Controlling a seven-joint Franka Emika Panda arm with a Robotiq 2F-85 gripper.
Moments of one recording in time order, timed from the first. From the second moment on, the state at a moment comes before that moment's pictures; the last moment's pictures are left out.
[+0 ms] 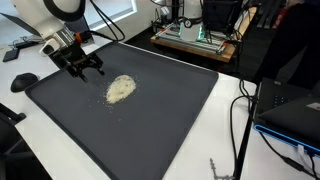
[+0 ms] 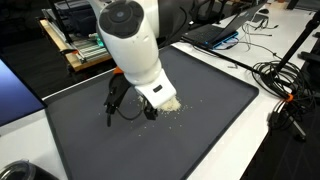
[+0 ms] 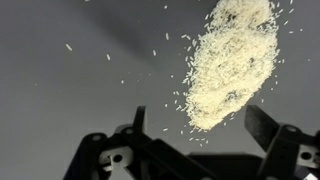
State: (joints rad) arm -0.48 0.88 0.23 -1.29 0.09 1.97 -1.01
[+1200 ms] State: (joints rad) arm -0.53 0.48 0.11 -2.04 0.77 2.34 -1.50
